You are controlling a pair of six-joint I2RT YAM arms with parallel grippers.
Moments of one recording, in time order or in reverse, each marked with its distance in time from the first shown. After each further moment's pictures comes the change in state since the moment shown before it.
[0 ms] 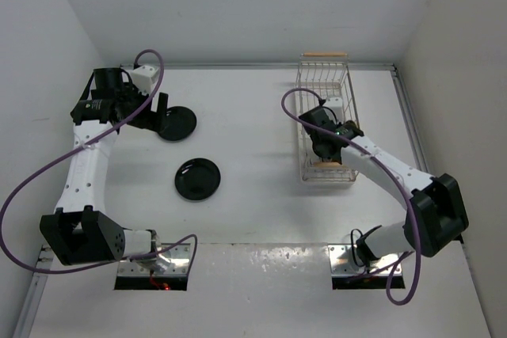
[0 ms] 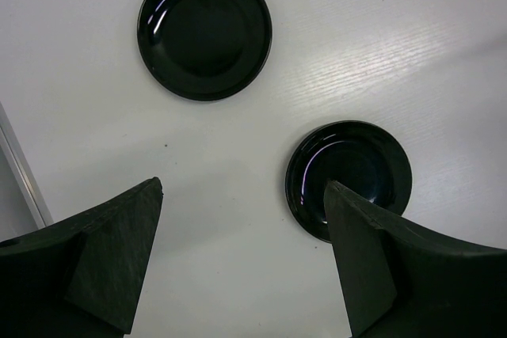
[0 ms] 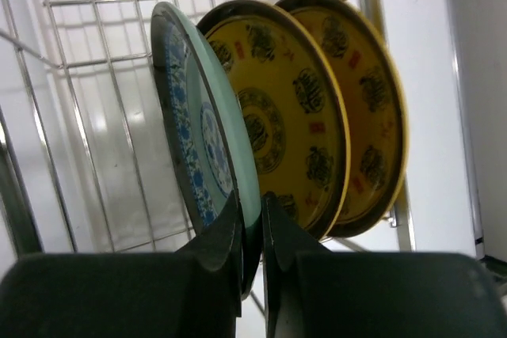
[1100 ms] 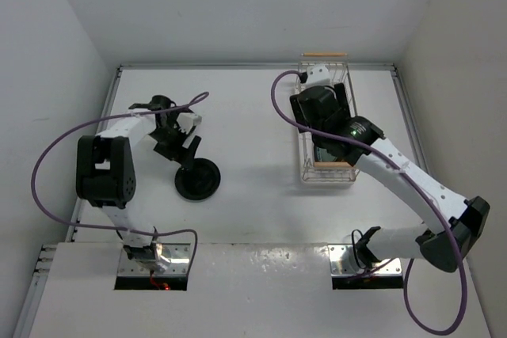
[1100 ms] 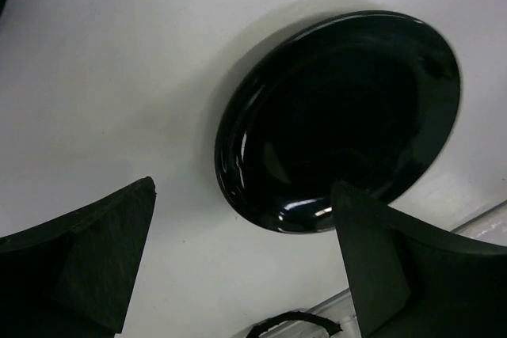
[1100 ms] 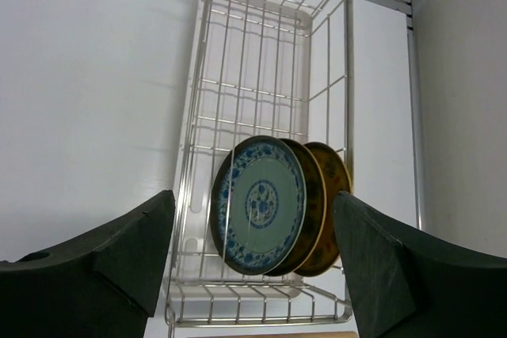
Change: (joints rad) left arm -0.147 0.422 -0.174 -0.010 0.021 0.159; right arm 0.168 -0.114 0.298 0.024 0.006 -0.341
